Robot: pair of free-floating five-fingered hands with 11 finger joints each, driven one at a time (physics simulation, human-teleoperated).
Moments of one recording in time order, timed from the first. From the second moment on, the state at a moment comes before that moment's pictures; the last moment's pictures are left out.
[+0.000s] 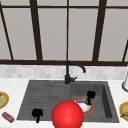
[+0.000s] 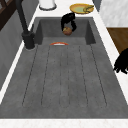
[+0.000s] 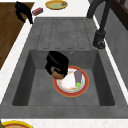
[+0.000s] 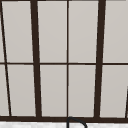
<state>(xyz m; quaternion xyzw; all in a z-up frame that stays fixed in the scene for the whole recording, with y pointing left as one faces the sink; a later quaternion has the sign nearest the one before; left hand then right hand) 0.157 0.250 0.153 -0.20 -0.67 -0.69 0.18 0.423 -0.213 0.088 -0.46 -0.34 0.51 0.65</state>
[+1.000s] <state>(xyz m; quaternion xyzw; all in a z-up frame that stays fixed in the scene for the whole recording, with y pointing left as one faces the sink) 0.157 0.250 0.153 -0.20 -0.67 -0.69 0.18 0.369 -0.311 0.213 -0.46 -0.34 0.50 0.65</state>
